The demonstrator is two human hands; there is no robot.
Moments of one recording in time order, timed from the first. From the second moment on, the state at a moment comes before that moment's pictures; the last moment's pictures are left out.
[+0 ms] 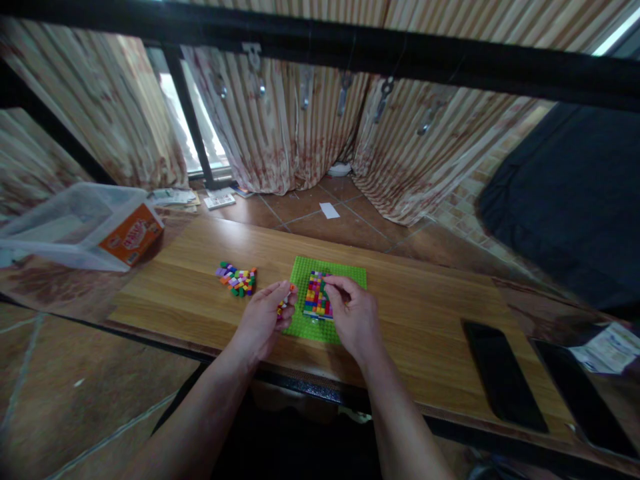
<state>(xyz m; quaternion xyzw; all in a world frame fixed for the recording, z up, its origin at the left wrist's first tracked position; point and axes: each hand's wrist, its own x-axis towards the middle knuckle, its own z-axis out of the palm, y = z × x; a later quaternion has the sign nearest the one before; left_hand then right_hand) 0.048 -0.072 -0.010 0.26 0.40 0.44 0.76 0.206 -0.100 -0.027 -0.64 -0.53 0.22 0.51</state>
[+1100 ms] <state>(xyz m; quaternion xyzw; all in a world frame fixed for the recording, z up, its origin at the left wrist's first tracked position) 0.050 -0.072 -0.010 0.26 0.40 0.44 0.76 0.210 -0.096 -0.041 -0.70 -0.55 0.11 0.44</state>
